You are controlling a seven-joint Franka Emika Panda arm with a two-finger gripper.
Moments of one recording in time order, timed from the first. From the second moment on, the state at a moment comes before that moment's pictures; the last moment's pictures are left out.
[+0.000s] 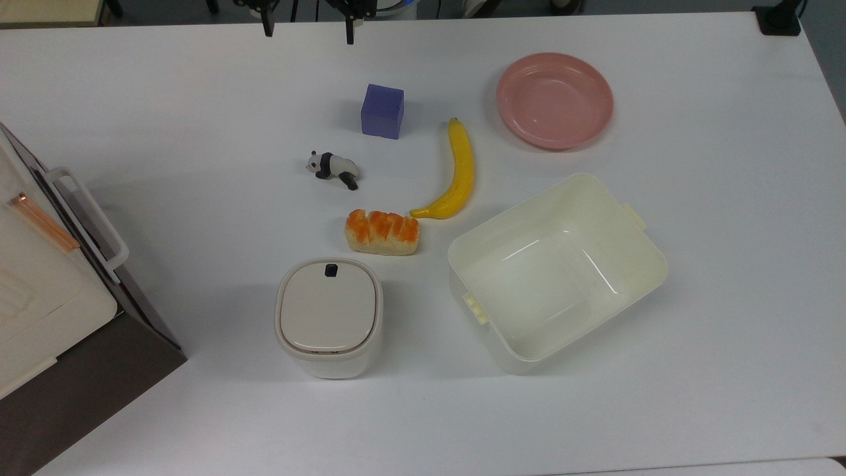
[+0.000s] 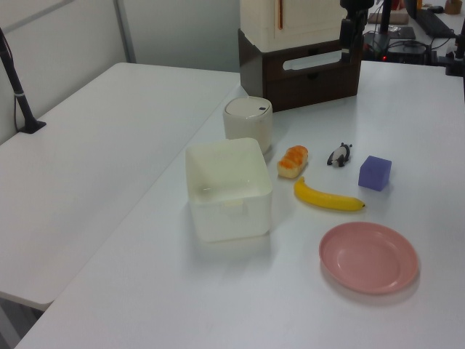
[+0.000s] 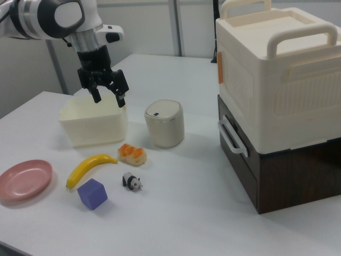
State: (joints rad) arm 0.02 -0.03 -0.05 -1.68 -0.07 1.69 0.02
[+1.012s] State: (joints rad) arm 0.03 -0.02 -0.05 -1.68 -0.07 1.69 -0.03
